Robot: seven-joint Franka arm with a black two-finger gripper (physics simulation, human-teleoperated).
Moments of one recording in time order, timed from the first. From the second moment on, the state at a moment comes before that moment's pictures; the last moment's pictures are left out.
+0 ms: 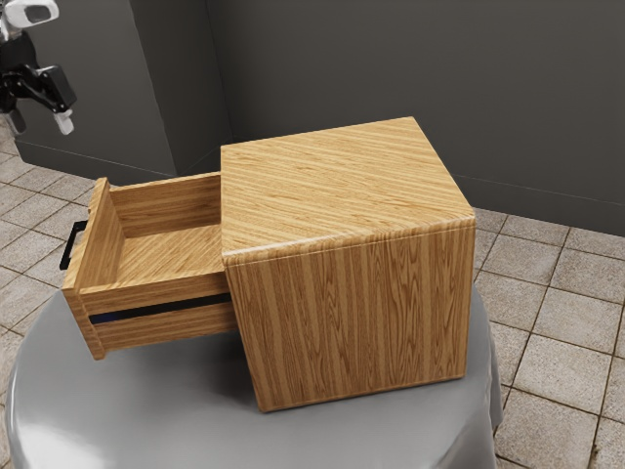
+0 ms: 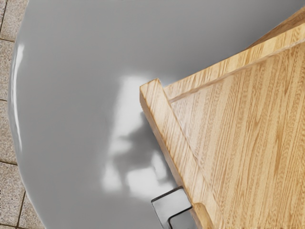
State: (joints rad) arm -0.13 -0.06 0.52 -1.50 -0.02 1.48 0.18
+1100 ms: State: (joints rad) arm -0.08 -0.26 0.37 -1.79 0.30 1.49 0.36
